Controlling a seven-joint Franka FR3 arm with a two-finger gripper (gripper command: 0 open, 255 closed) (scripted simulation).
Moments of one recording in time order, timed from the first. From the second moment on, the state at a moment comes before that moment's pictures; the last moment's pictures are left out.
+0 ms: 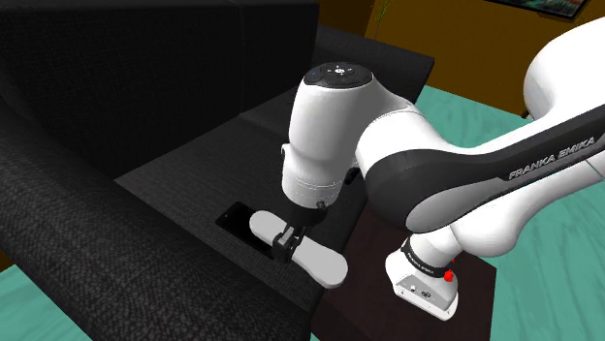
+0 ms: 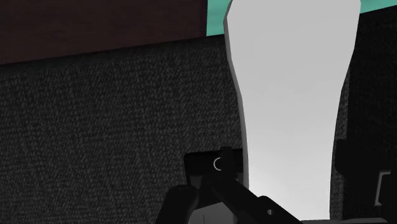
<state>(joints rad) 0.40 -0.44 0.50 -2.49 0.21 2.07 0.63</state>
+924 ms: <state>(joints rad) 0.41 -0.33 0.58 -2.56 0.21 2.24 0.71</state>
